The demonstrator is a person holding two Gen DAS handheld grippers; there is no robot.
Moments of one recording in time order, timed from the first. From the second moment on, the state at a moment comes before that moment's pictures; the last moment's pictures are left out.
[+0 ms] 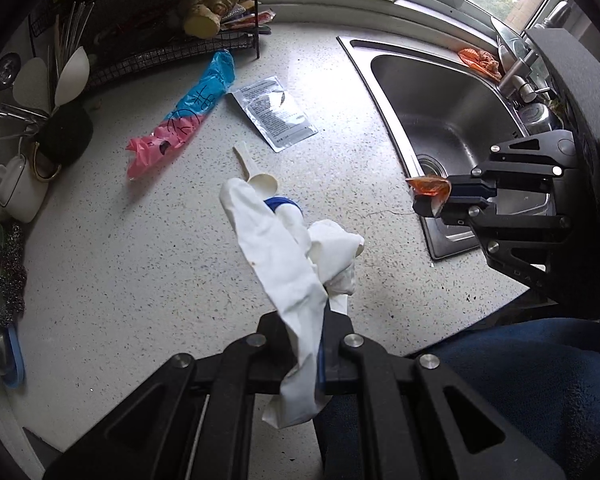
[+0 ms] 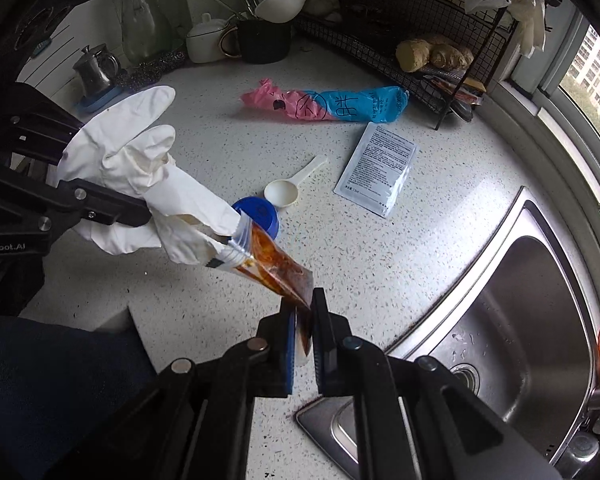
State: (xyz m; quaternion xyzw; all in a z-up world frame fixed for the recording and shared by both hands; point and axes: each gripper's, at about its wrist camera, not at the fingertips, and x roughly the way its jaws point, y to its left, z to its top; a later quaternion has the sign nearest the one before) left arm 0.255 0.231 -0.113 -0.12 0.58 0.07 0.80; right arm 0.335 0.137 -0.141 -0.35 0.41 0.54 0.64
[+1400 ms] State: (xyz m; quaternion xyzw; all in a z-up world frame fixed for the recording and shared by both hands) left arm 0.201 -0.052 -0.257 0.04 0.67 -0.09 0.74; right arm 0.208 -0.148 -0.235 -0.15 0.57 0.34 0.73
